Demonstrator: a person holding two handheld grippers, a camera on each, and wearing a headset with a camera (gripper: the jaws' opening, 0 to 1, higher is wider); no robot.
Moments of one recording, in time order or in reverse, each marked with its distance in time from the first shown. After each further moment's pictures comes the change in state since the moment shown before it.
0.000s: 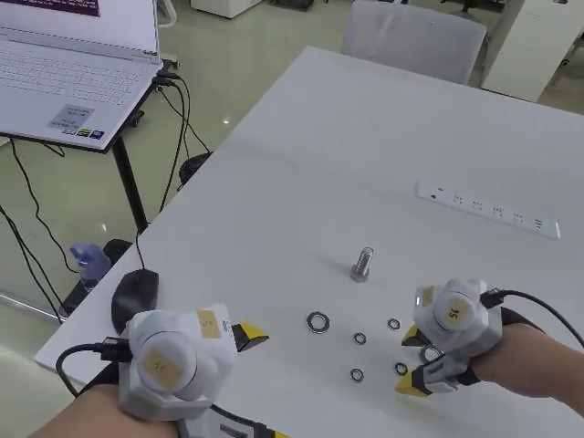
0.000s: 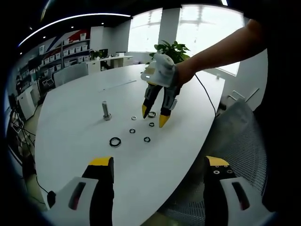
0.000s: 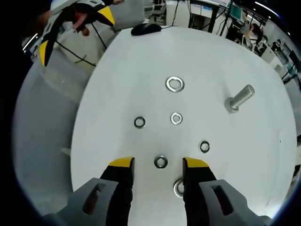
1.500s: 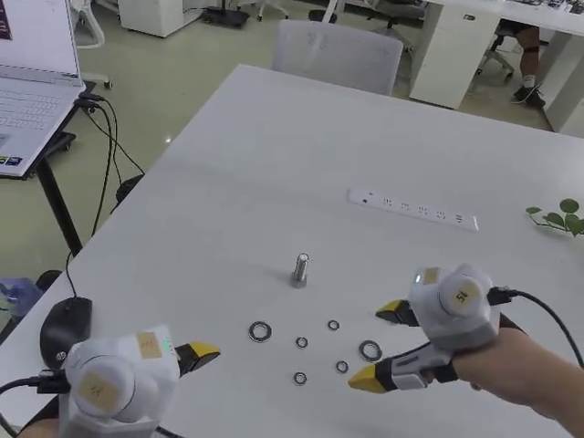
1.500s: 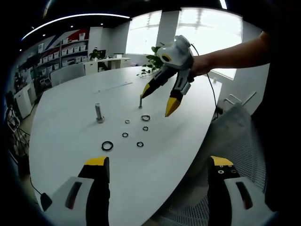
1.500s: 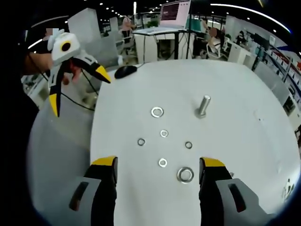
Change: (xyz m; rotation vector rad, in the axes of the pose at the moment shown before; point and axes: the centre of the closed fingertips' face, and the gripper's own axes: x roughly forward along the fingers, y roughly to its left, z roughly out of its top) left arm 0.018 -0.013 0.009 -0.016 -0.029 -0.038; right arm -0.073 0.004 0.012 0.261 -0.304 -0.130
